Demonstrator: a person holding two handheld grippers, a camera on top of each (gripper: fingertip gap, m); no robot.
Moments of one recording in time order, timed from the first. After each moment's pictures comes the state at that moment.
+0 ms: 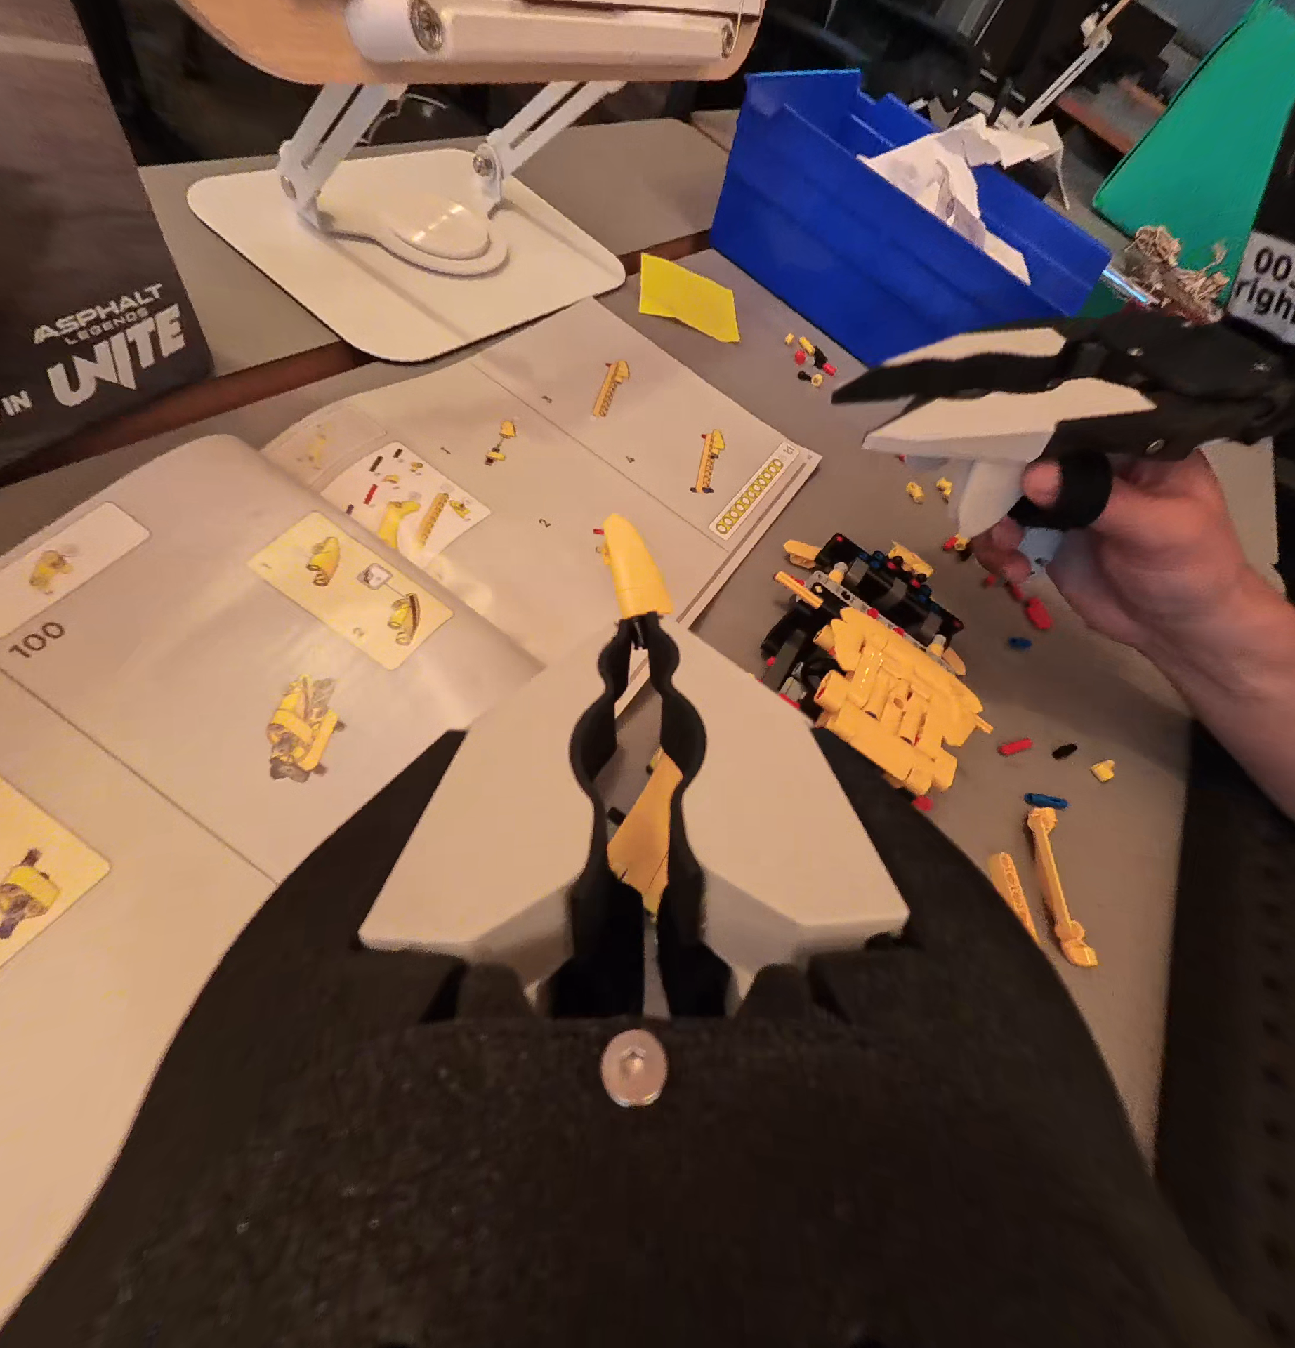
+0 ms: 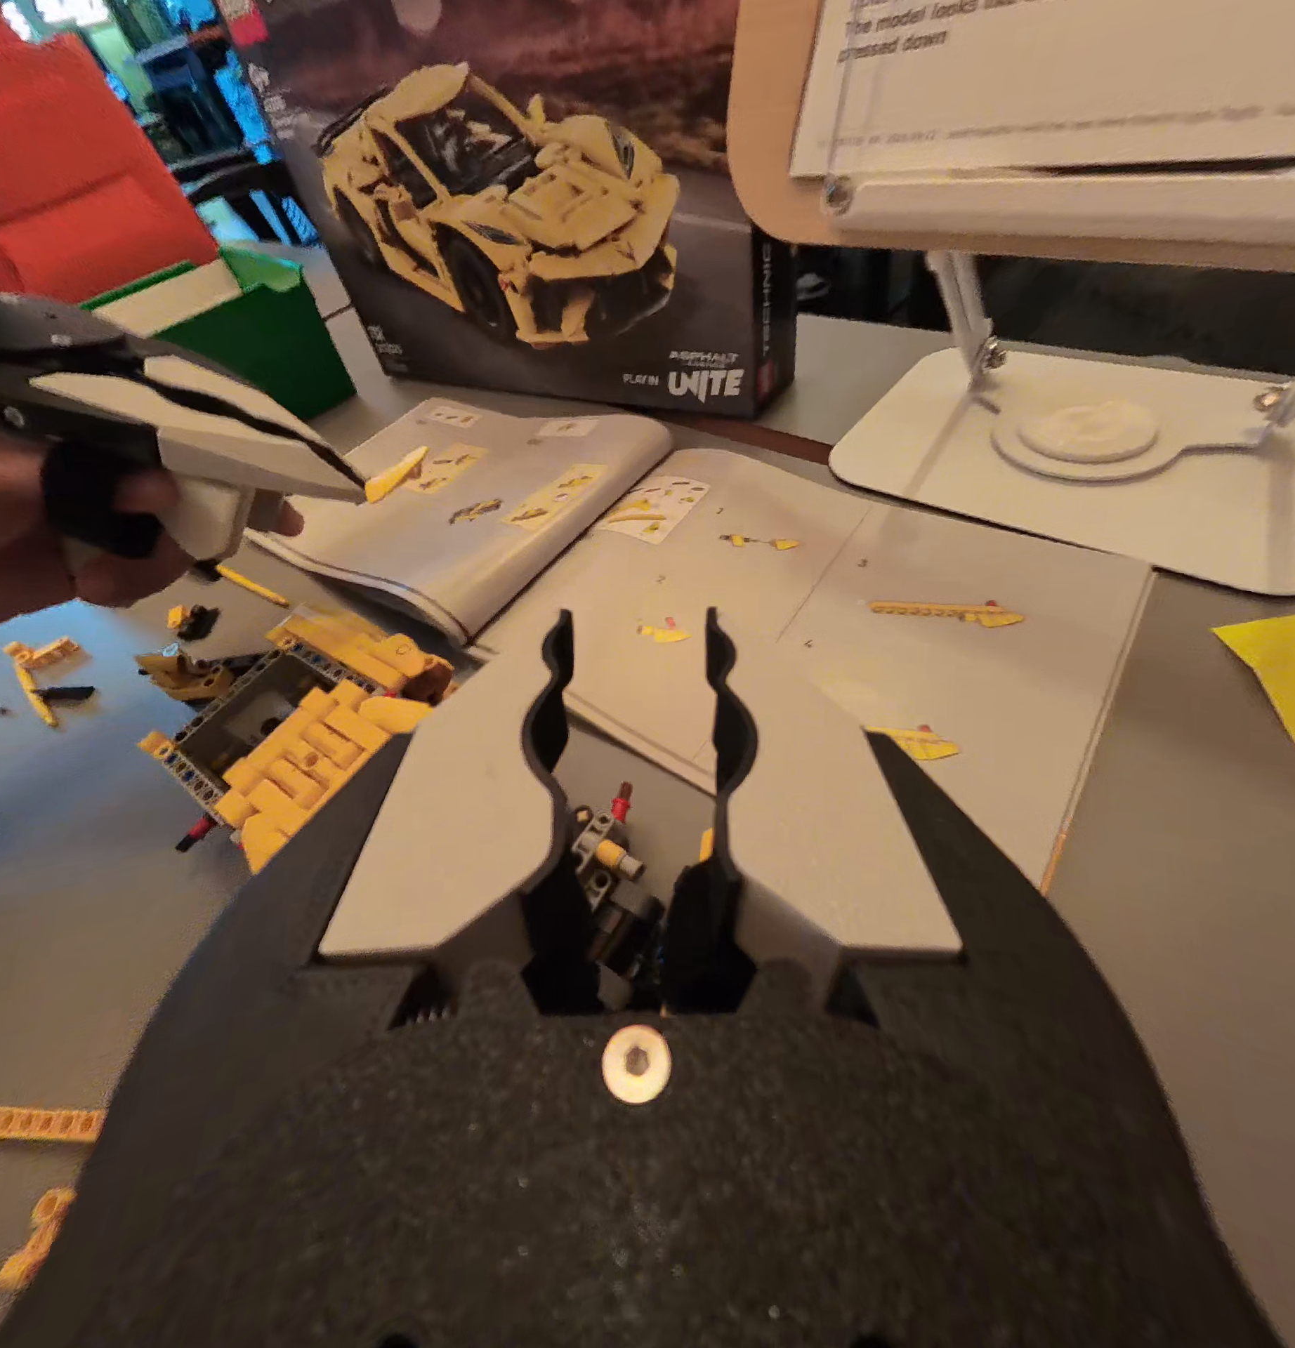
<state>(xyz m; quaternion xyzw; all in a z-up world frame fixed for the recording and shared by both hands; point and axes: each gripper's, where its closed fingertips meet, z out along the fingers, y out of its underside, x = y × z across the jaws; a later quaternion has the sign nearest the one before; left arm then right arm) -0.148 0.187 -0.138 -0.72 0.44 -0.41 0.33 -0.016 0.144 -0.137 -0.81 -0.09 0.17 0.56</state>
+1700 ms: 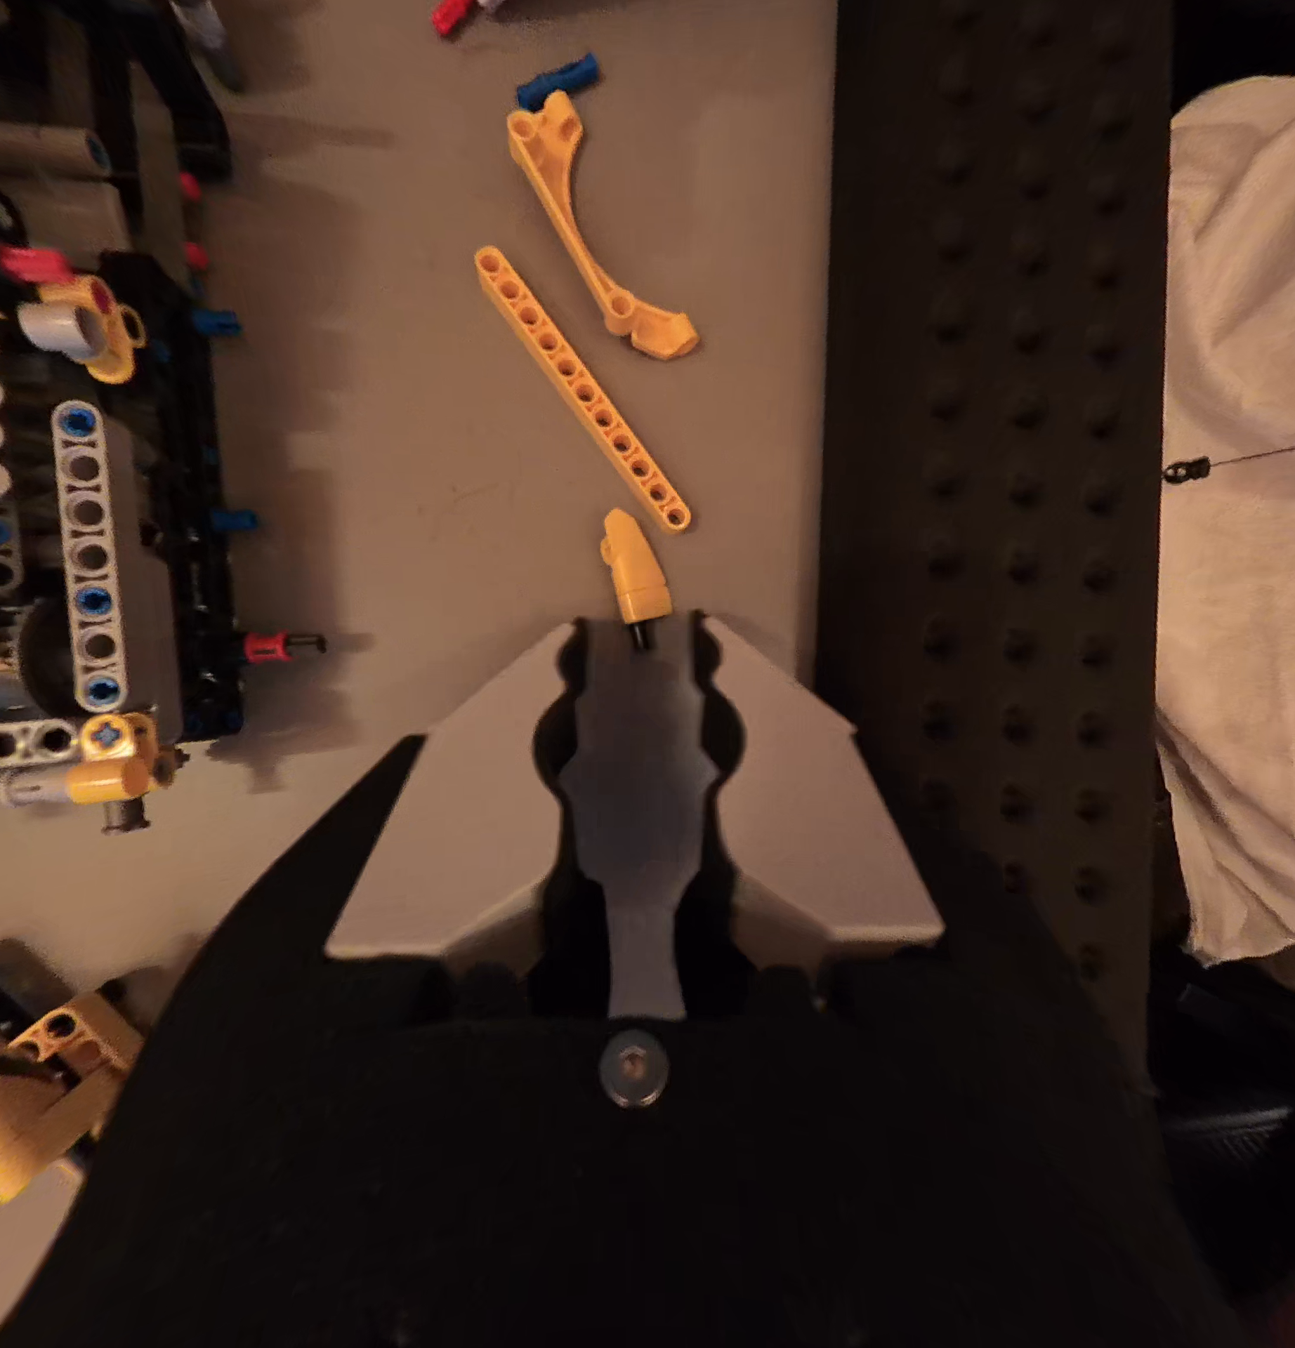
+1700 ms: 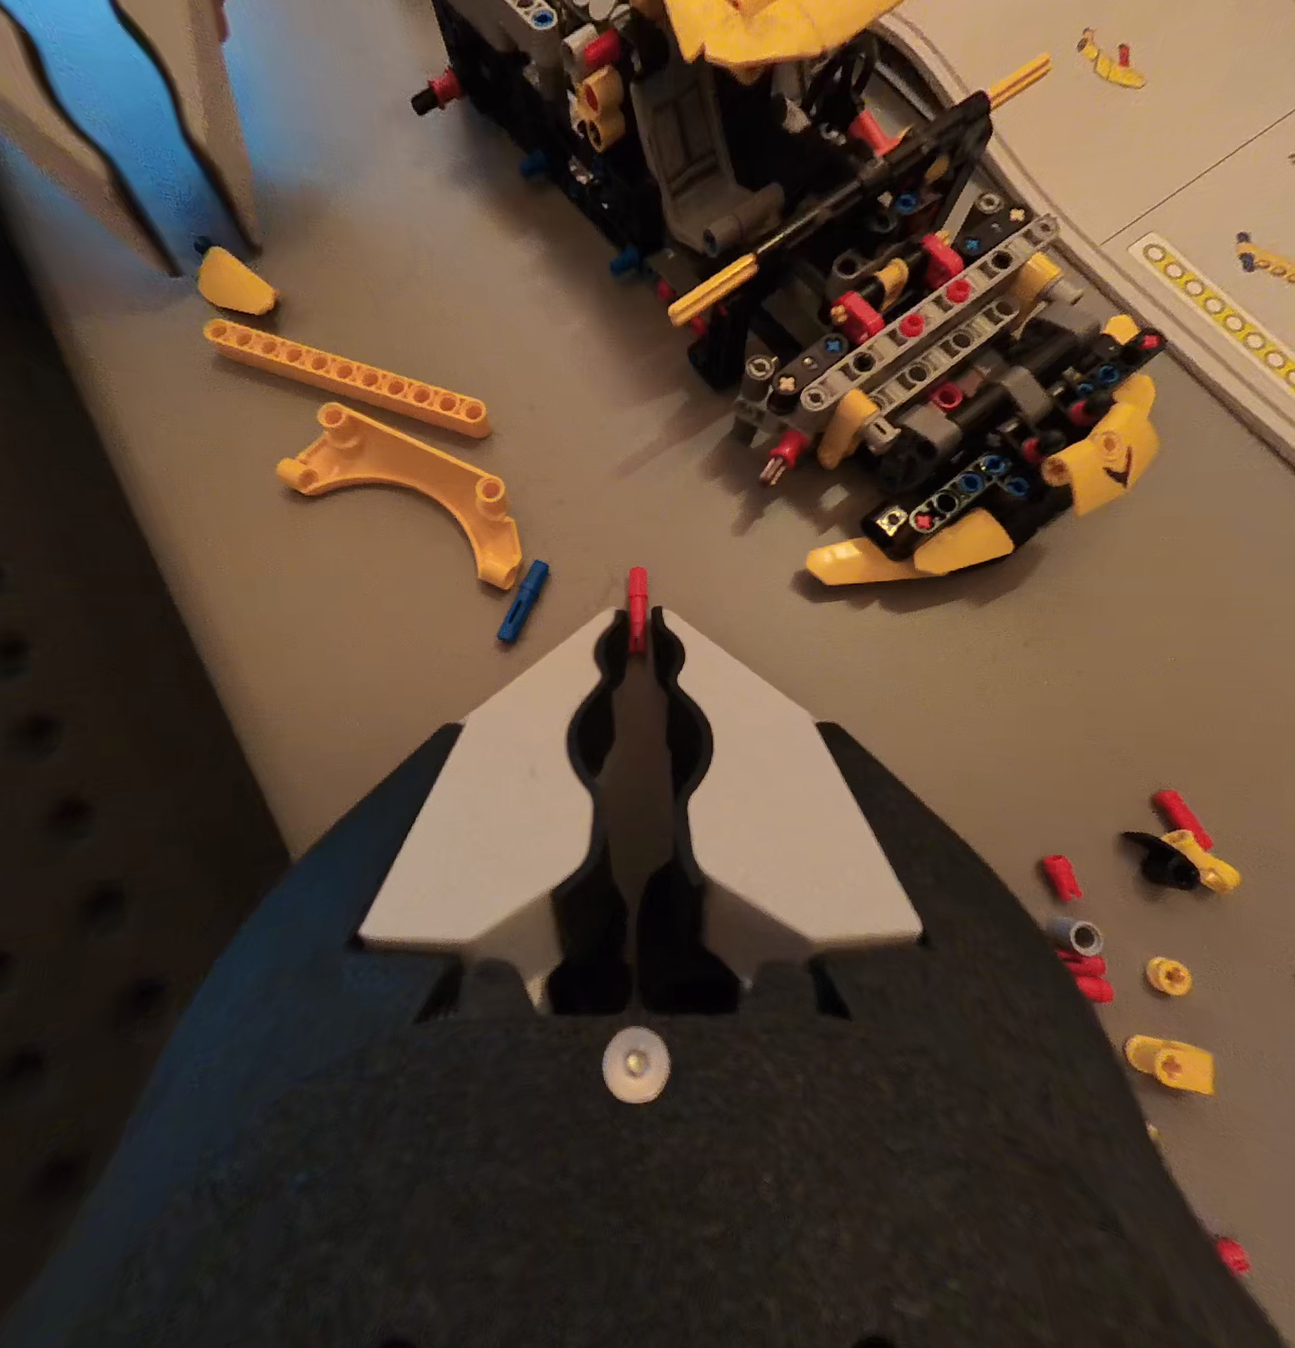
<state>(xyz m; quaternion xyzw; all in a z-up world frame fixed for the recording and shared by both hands) -0.225 -0.030 -0.230 -0.57 0.76 -0.29 0.10 -0.057 -0.033 -0.233 -0.87 -0.29 0.12 0.37</state>
